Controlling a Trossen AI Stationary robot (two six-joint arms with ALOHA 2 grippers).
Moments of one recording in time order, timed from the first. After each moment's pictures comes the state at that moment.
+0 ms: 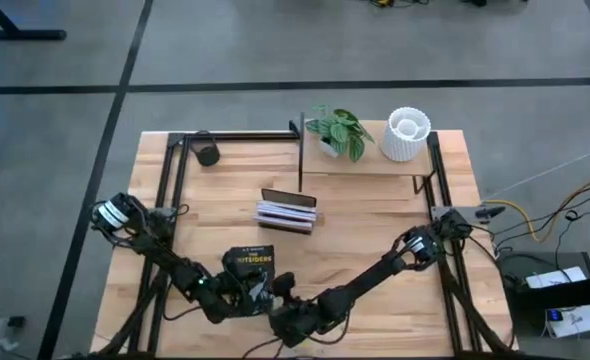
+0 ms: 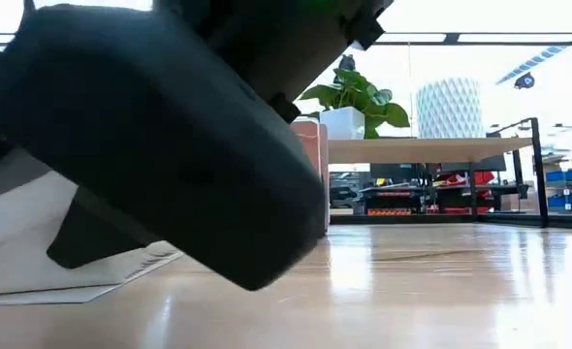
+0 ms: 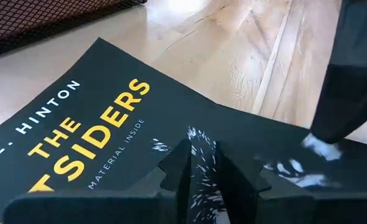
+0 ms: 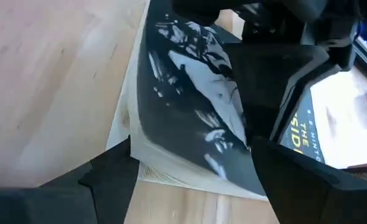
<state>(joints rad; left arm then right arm) -0.80 1.83 0.61 0.26 -0.85 -1.09 0.52 2.41 1.85 -0.29 0.61 -0.11</state>
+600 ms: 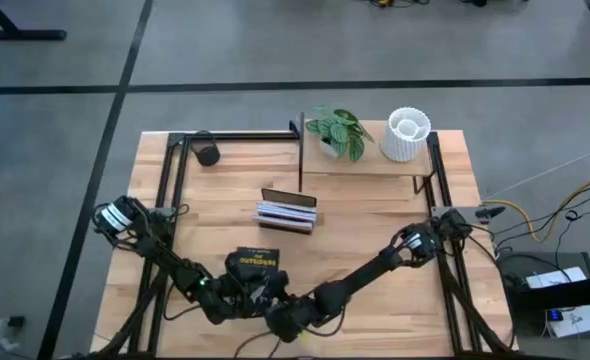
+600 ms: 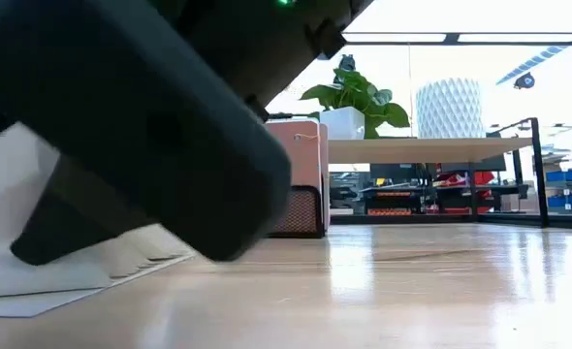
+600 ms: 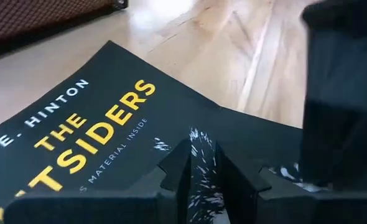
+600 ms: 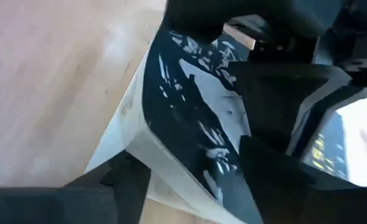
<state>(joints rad) -0.80 1.83 0.61 0.37 -0.84 -0.98 0.49 2.41 1.85 -0.24 0.44 -0.12</state>
